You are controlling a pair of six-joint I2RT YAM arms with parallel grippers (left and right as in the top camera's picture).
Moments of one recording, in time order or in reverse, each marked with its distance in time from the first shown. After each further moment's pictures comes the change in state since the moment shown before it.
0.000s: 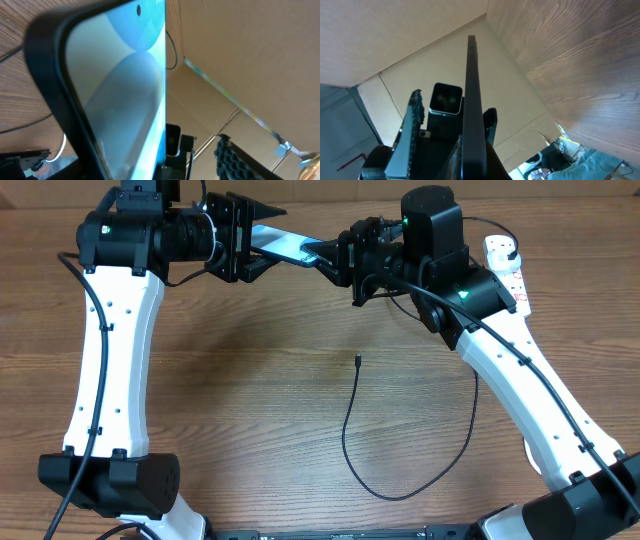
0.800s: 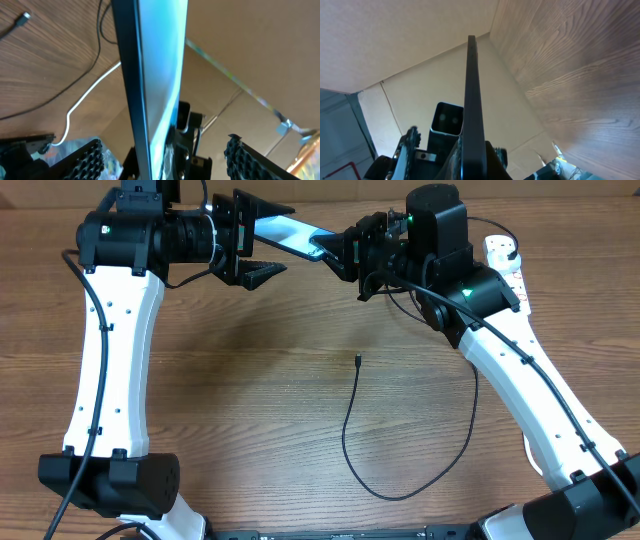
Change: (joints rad) left arm 0.001 0.000 0.000 -0.016 0.104 0.045; right arm -0.015 0.000 0.000 -0.003 0.070 -0.067
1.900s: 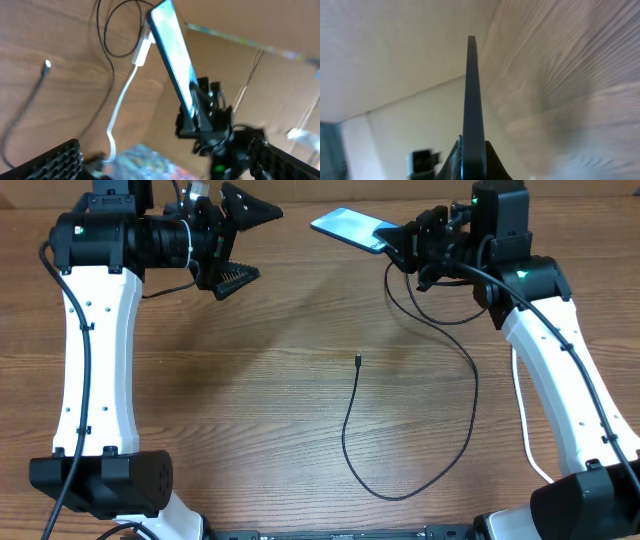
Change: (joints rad) left arm 0.082 0.000 0.000 -0.089 0.084 0.475; right arm -0.212 0.000 0.000 -0.150 -0.060 -0.234
